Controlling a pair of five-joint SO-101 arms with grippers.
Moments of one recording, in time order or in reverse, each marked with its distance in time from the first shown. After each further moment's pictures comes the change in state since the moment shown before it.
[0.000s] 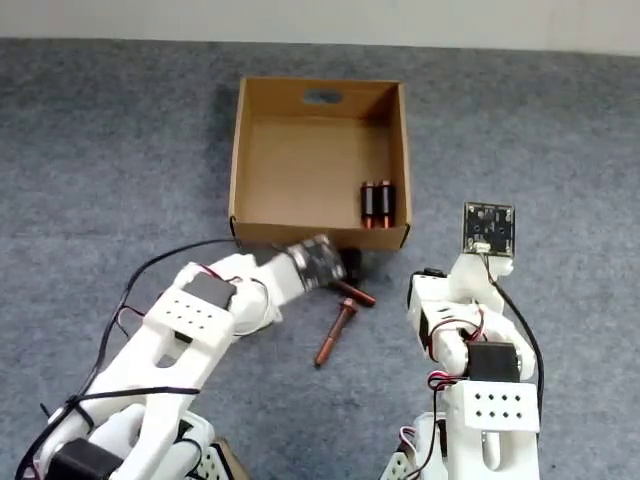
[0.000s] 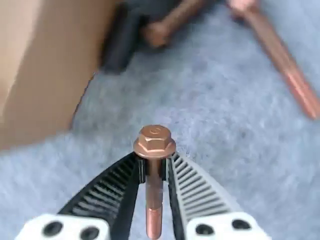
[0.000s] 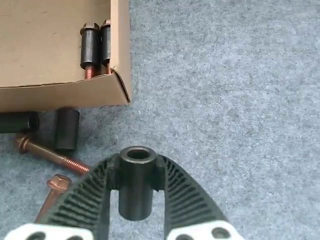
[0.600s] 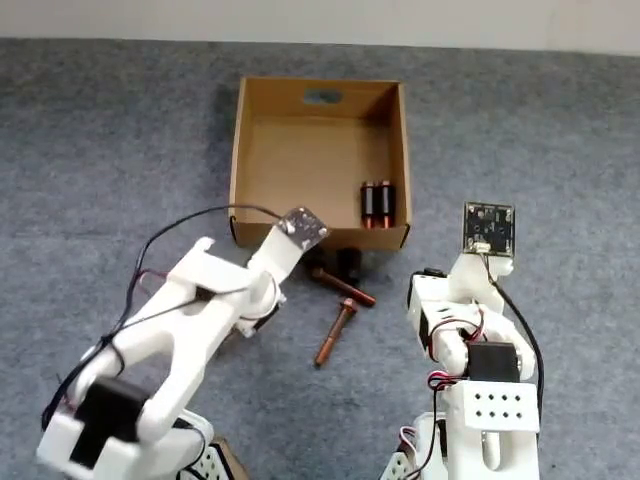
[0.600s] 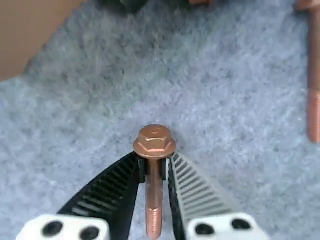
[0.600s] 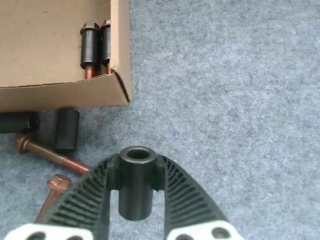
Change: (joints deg) left arm -1.0 21.2 -14.1 9.9 15.0; right arm 0.0 0.0 0.0 0.0 0.0
